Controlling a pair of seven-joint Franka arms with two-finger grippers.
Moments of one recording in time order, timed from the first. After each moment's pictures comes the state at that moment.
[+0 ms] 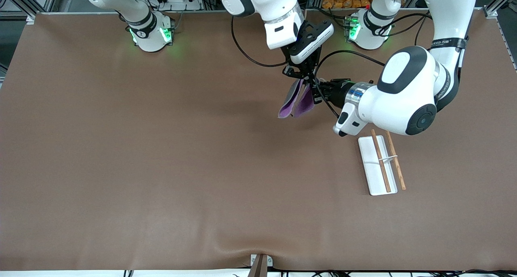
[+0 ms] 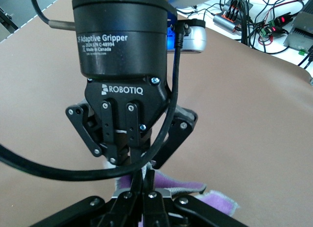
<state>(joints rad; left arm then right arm) -0.16 0.39 -0.24 -1.51 -0.60 1.41 -0.81 0.96 0.43 0.00 -1.37 -0.02 2.38 0.28</state>
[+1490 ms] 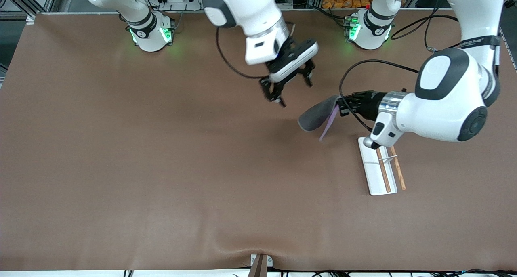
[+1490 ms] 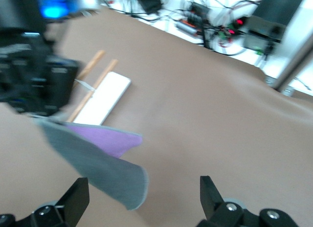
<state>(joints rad) -0.05 0.39 -0.22 -1.44 -0.52 1.41 -0.68 0.85 0.42 -0.02 -1.35 -0.02 2.34 0.28</state>
